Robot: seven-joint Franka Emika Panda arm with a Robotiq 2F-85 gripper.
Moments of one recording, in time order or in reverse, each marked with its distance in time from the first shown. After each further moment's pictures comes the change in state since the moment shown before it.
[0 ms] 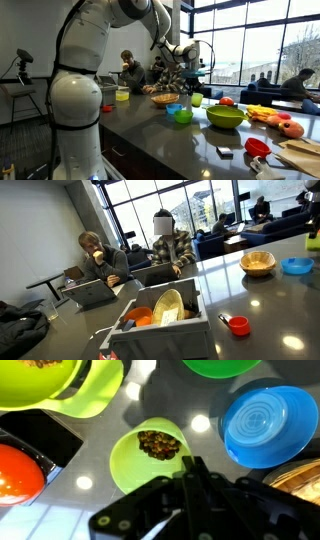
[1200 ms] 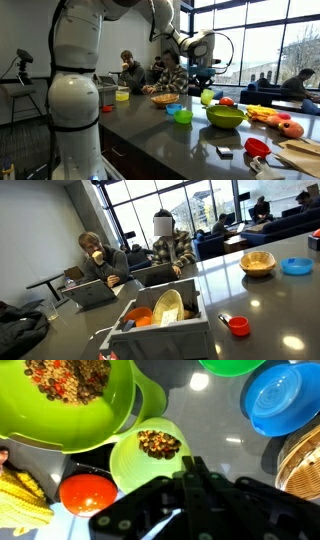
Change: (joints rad) arm -0.077 -0.112 -0.083 -0.112 0.256 0.078 -0.060
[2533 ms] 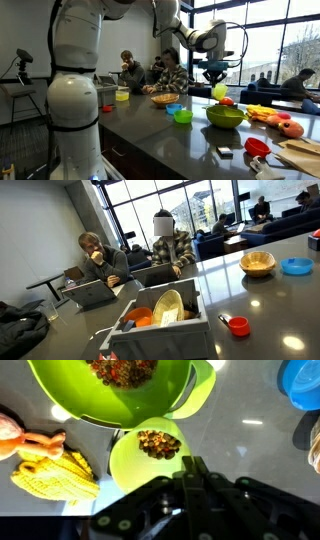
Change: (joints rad) arm -0.038 0.002 -0.056 0.066 0.026 0.007 -0.035
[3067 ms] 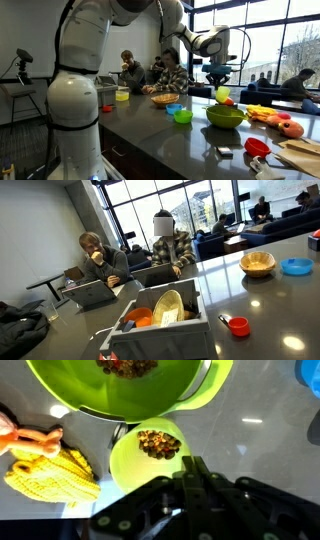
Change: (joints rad) arm -0.008 0.102 0.007 0.098 0.019 0.000 -0.001
